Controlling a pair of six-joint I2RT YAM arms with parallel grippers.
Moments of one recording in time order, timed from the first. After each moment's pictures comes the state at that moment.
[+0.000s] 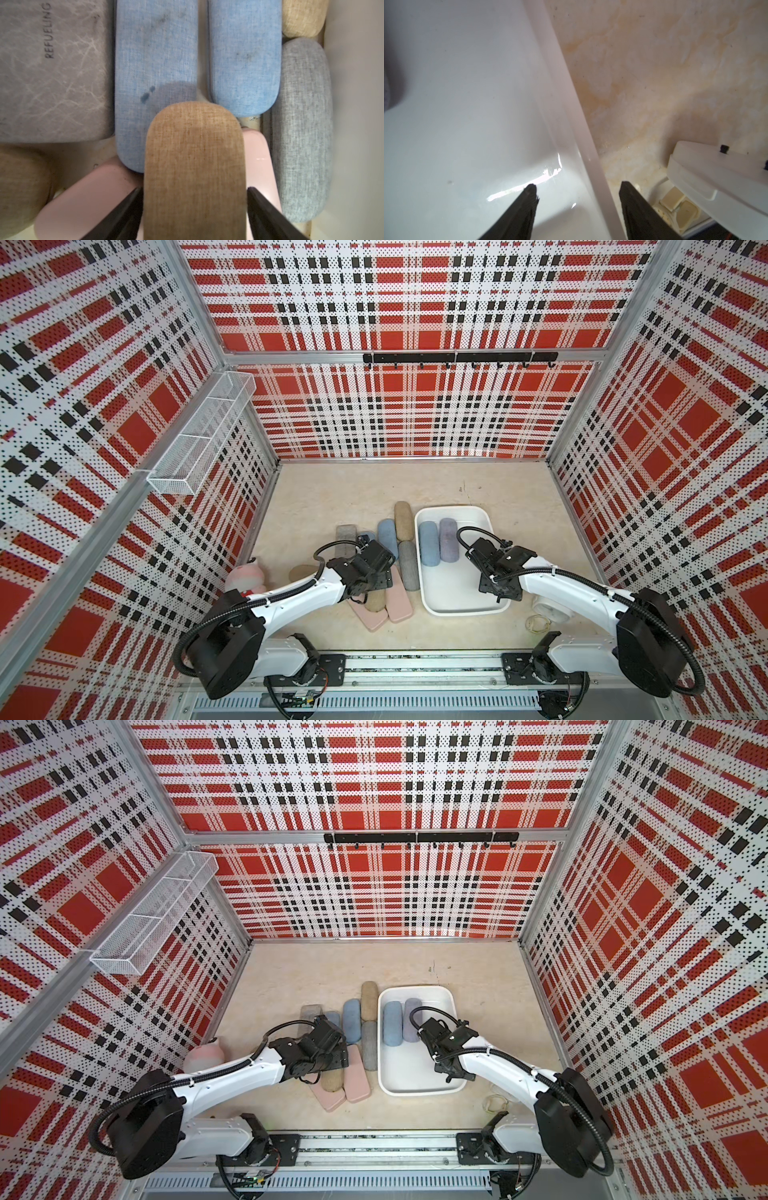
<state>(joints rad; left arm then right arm) -0.75 1.30 0.68 -0.50 -0.21 -0.84 0.71 1.30 0.76 -0.96 0.35 1.00</state>
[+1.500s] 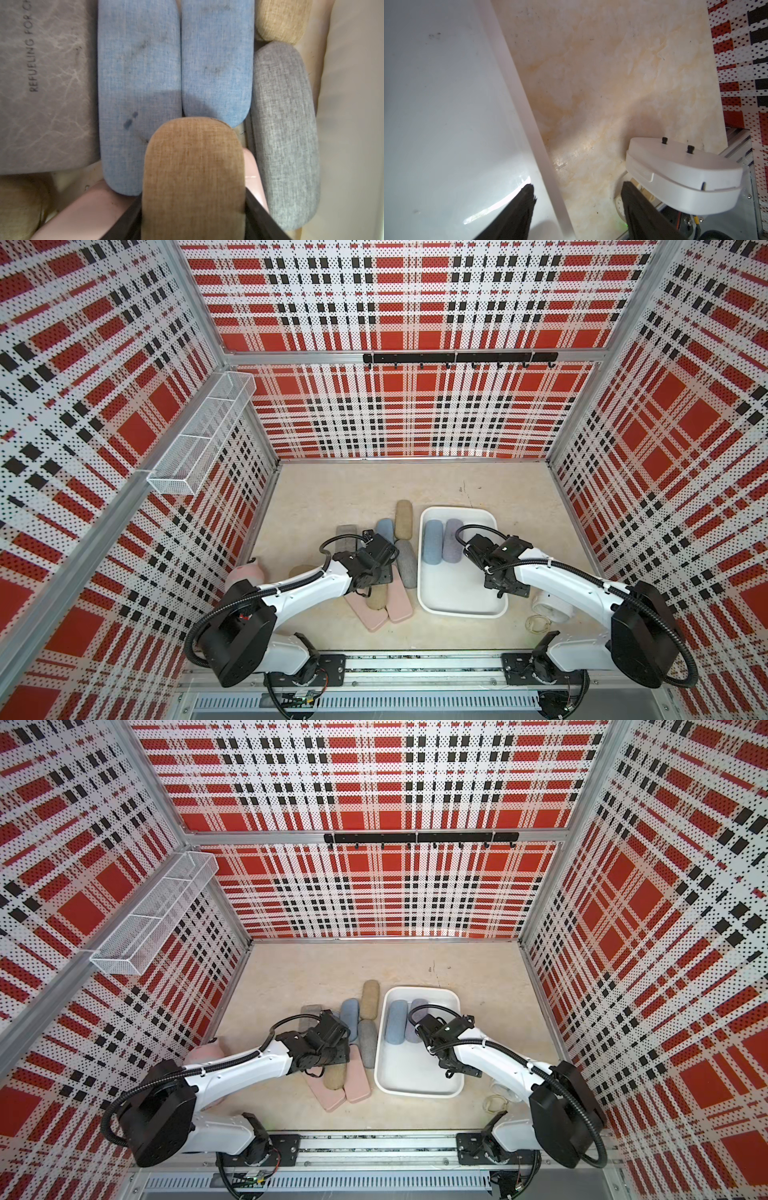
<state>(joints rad) -0.74 1.38 0.75 -0.49 -0.21 -0.80 0.66 1.35 0.86 -1.13 0.49 1.04</state>
